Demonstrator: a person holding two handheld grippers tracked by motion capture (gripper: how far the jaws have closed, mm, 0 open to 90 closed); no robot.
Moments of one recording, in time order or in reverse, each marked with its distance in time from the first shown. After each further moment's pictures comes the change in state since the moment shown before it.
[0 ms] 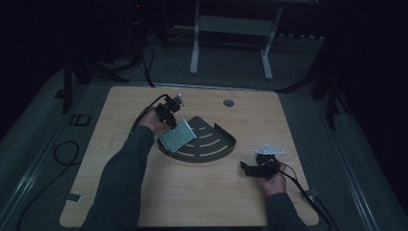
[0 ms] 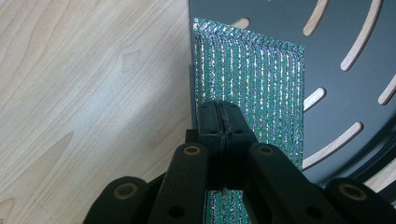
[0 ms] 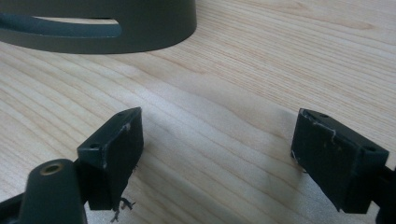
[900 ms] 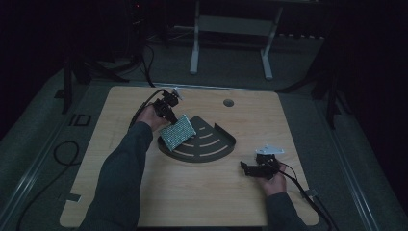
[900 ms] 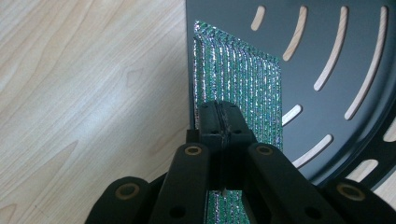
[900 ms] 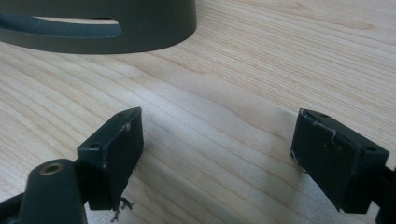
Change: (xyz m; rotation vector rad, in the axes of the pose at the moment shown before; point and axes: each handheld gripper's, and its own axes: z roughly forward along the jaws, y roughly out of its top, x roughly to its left) left arm 0.009 0.002 -0.016 -0.056 -0.054 -0.032; right arm 0.000 0.000 0.000 0.000 0.000 0.000
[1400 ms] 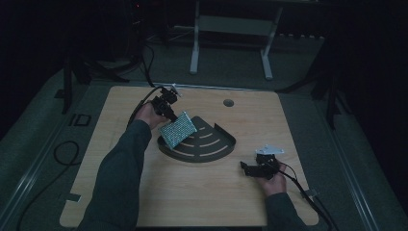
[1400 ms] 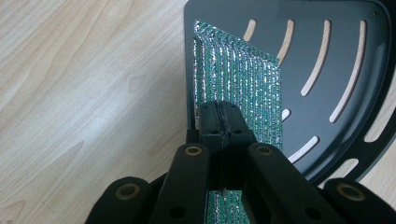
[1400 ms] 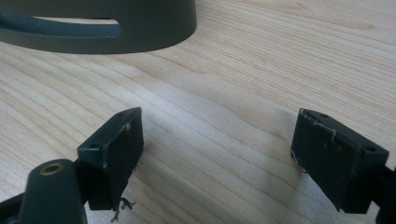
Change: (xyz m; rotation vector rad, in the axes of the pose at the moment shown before) left arm -0.001 0.001 -0.015 -0.039 -0.010 -0.005; right arm 0.000 0.000 0.000 0.000 0.000 0.000
